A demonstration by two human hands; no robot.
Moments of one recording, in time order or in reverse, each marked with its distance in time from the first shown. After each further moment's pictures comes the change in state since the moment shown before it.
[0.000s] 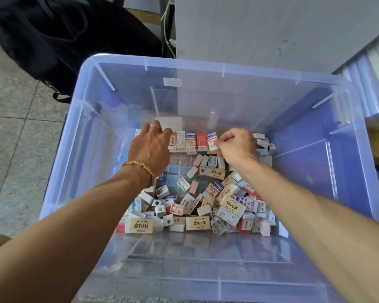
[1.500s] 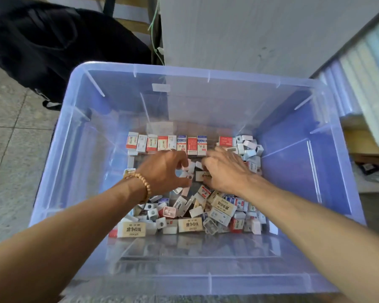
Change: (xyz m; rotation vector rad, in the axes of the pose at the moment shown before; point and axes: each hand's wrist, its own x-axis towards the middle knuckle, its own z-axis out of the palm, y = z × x) left_hand -0.026 0.026 -0.015 -0.399 -0.278 0.239; right_hand -0.029 0.028 -0.007 -0.862 -0.274 -0.698
